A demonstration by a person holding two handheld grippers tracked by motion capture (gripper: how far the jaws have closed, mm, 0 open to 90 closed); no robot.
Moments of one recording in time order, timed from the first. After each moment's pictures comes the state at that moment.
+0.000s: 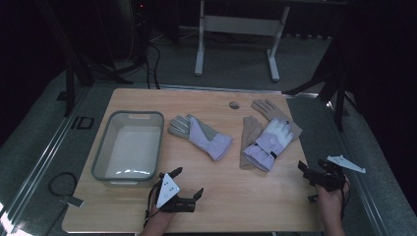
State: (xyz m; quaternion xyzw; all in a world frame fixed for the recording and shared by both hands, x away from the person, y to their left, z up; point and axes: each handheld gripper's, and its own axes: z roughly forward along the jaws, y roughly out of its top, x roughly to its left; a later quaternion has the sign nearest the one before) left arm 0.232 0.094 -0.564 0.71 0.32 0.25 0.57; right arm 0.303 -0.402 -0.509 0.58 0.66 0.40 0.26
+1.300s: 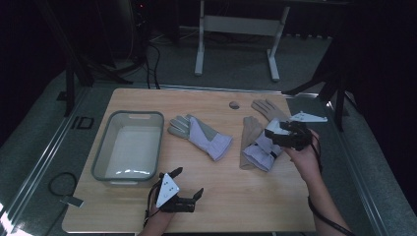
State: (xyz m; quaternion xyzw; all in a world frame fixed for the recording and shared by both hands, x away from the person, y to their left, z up) left arm 0.232 0.095 -0.564 0.71 0.32 0.25 0.57; right arm 0.392 -0.294 -0.434 0.43 0.77 0.43 0.20
